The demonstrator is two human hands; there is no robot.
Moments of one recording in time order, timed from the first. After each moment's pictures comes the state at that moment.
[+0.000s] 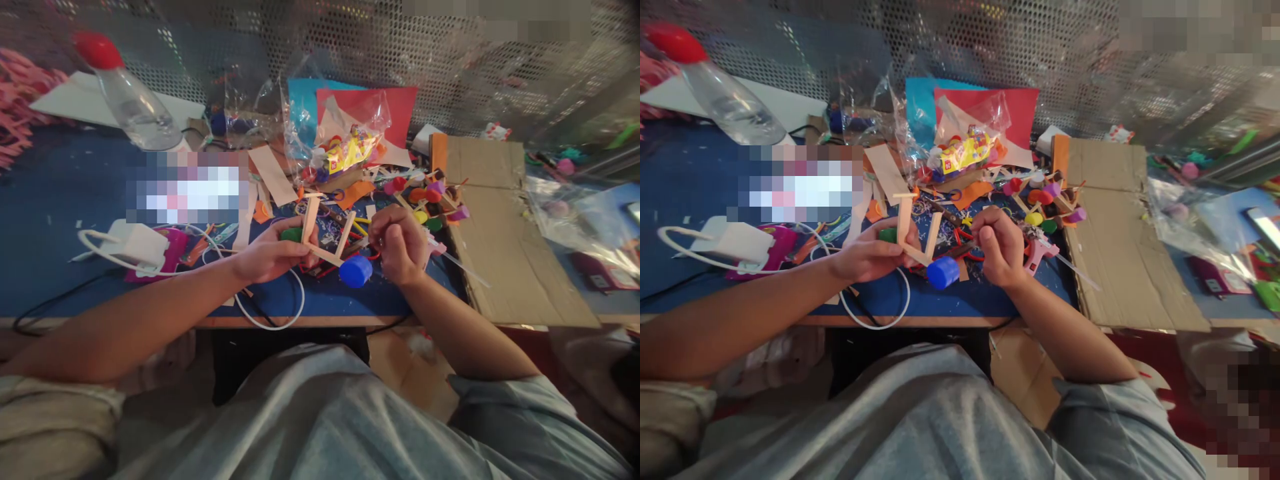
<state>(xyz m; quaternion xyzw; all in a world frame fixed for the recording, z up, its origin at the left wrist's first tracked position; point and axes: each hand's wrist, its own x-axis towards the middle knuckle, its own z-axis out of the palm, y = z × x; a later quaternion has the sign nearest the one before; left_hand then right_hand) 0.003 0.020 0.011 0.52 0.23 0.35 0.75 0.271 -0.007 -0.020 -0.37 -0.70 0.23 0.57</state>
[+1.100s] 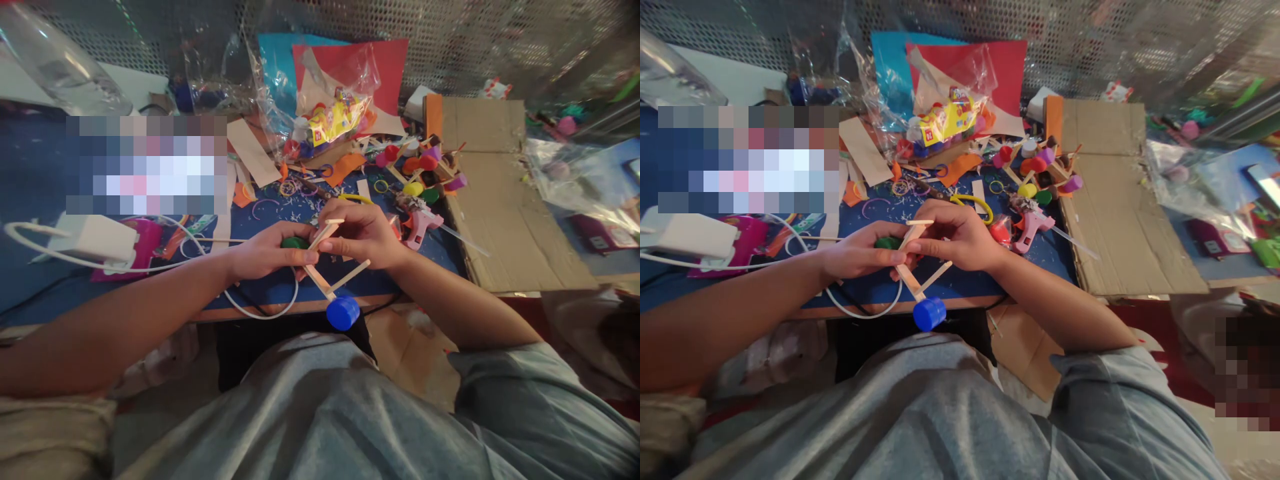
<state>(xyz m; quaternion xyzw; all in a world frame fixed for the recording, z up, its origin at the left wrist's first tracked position) 0.009 0.014 0.005 0.58 0.21 0.18 0.76 0.241 -0.004 -0.009 -0.22 -0.70 0.45 0.50</state>
